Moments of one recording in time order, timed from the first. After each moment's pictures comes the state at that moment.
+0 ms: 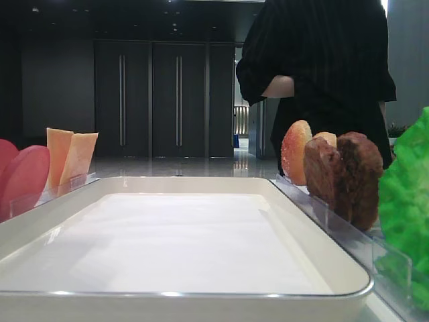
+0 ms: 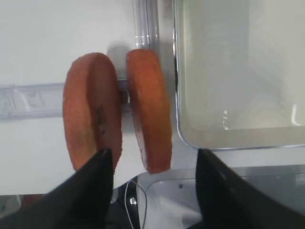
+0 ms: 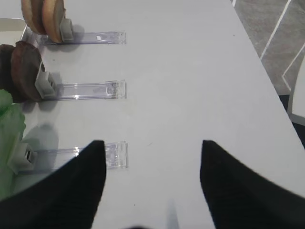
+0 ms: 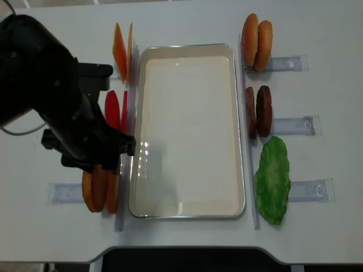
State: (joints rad) left arm -0.63 1.39 -0.96 0.12 1.13 -0.61; right arm -0.05 -0.01 -0.51 0.02 1.13 -0.06
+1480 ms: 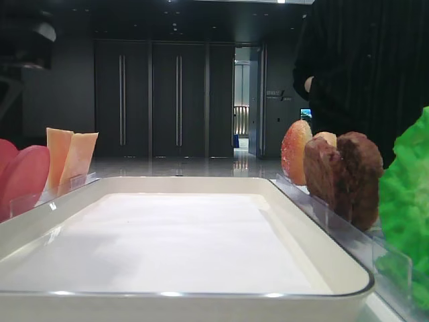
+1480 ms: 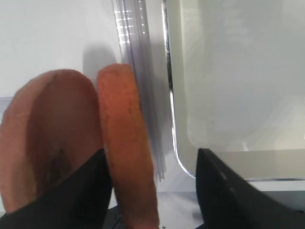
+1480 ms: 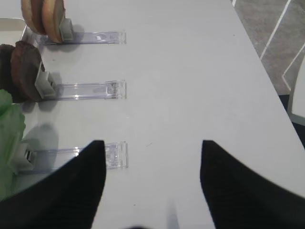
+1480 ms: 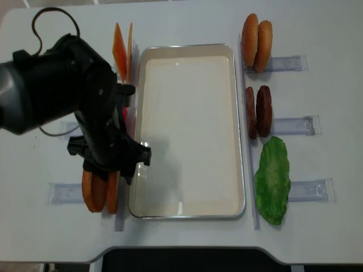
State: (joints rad) left arm -0.63 1.59 -0.95 0.11 1.05 -0.59; right arm -0.05 -0.01 -0.51 0.02 1.13 -0.06
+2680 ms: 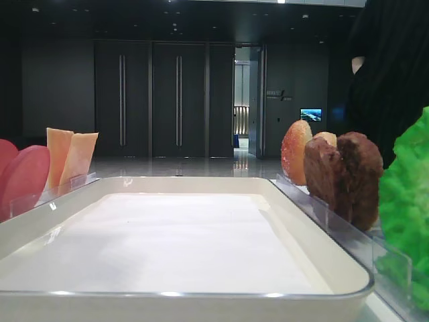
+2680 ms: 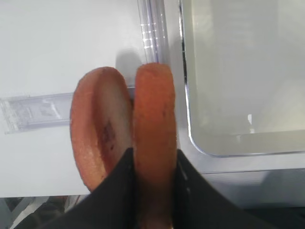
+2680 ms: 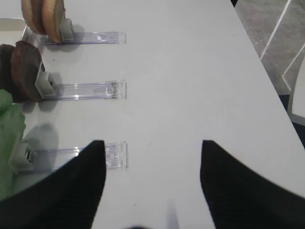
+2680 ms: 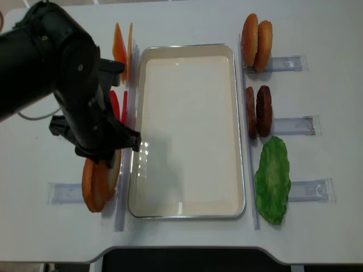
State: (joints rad) left arm -0.63 1.49 -1.04 0.15 1.20 -0.56; right arm -0.05 -0.01 -0.51 0.02 1.13 -0.06
